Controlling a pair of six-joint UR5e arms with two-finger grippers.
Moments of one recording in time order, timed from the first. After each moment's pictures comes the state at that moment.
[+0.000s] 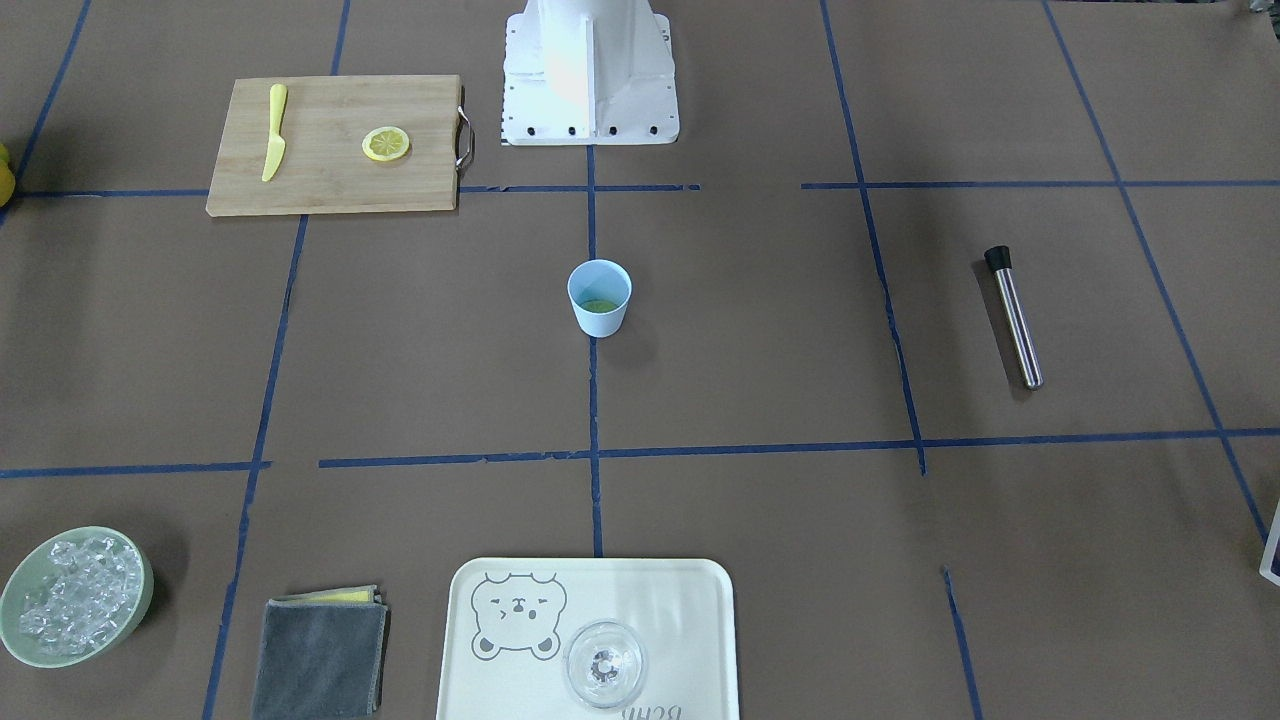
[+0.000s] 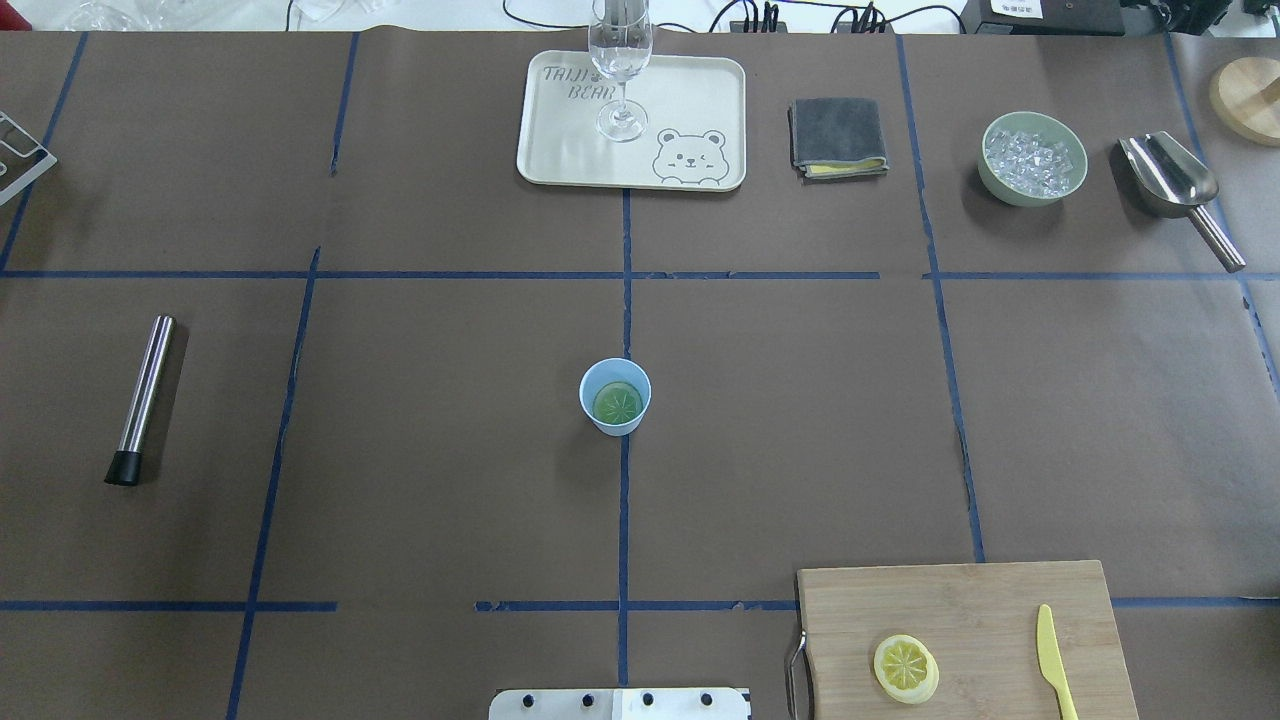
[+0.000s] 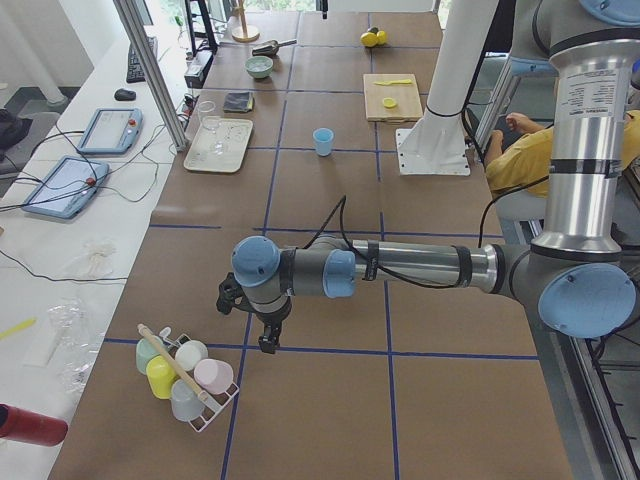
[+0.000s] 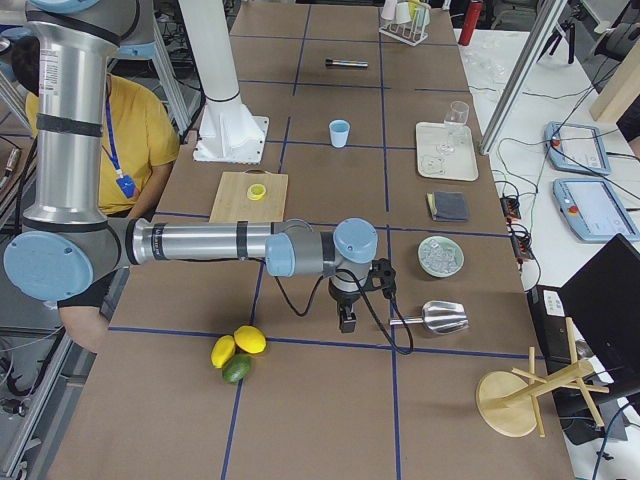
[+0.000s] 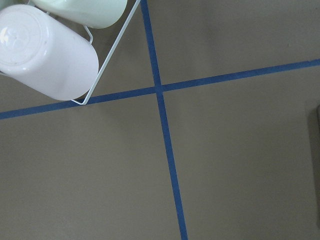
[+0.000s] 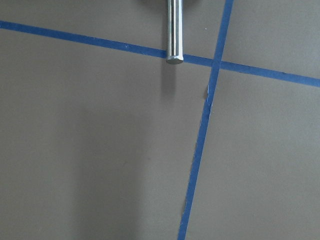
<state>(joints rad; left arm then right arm) -1.56 -1.56 -1.62 -1.50 -2.41 0.16 1.44 -1.69 1.74 -1.53 2.34 -0.03</state>
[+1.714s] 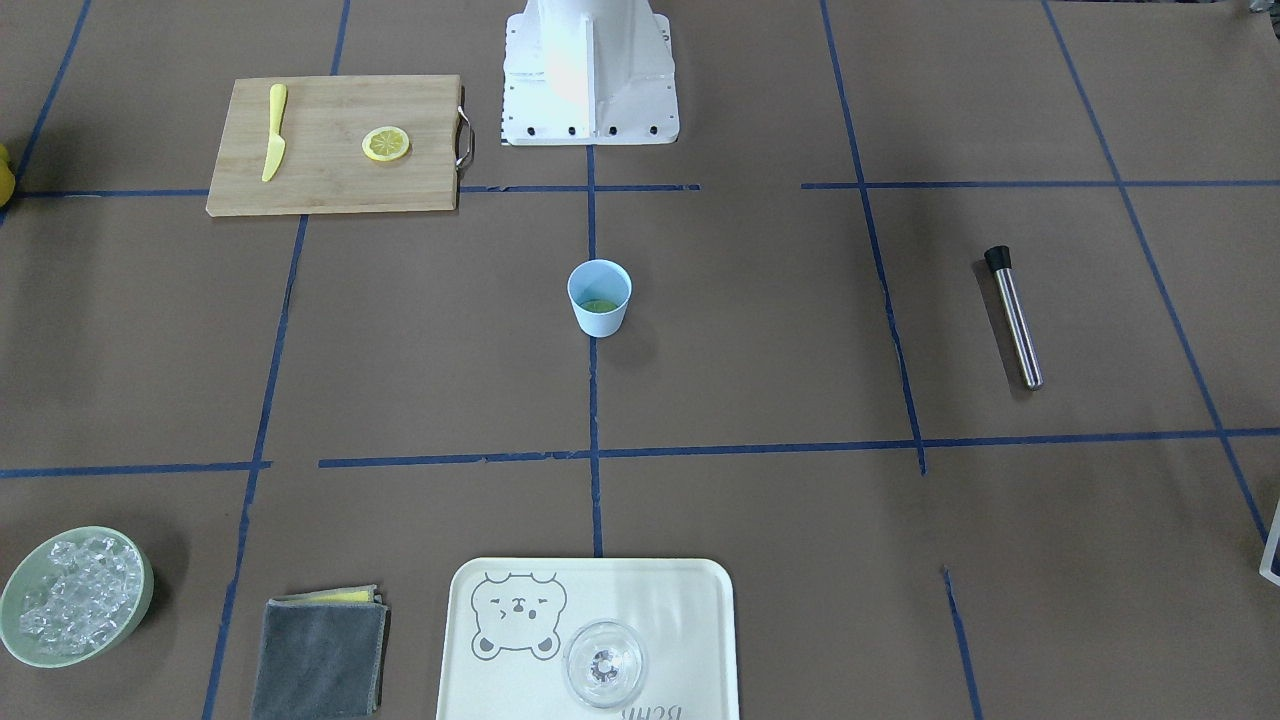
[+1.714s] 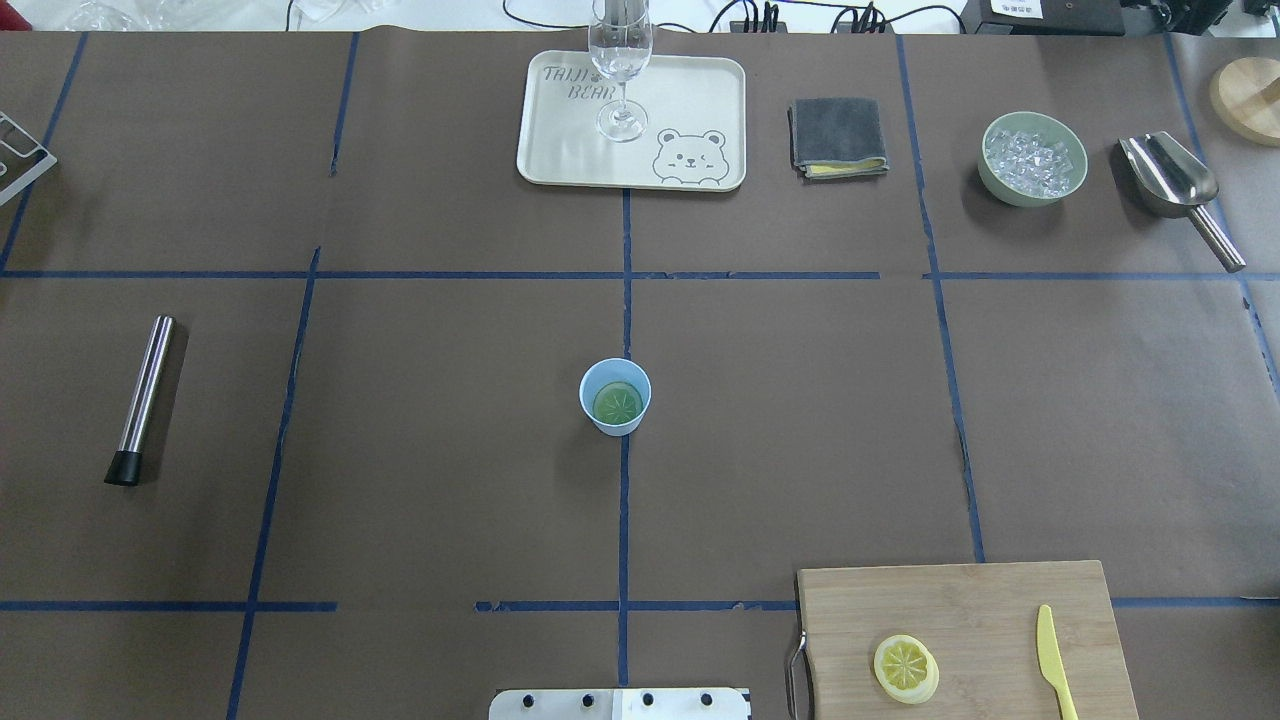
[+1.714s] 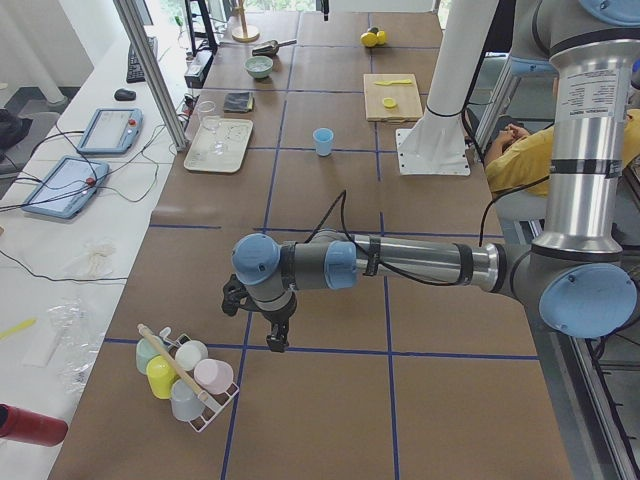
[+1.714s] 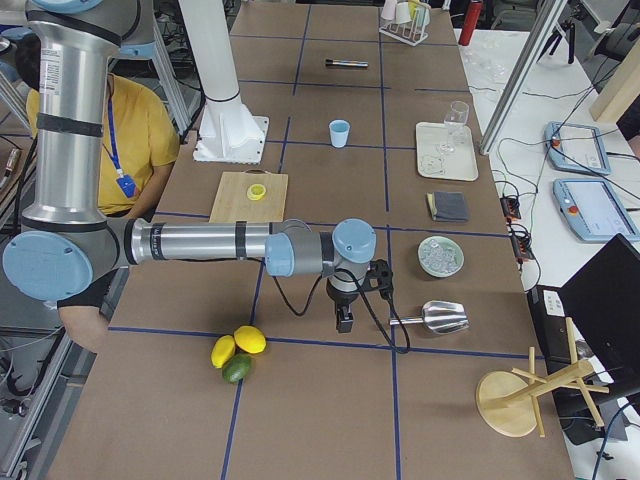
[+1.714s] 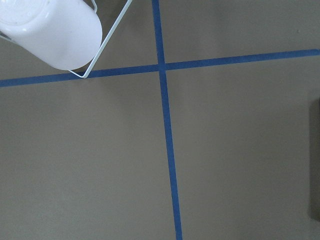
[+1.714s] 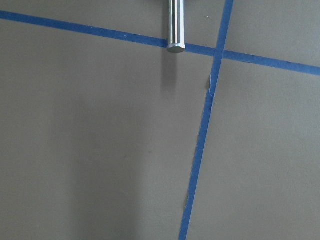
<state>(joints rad) -1.56 -1.56 -1.66 -1.41 -2.41 0.17 1.43 -1.71 1.74 -1.54 2.34 -0.02</state>
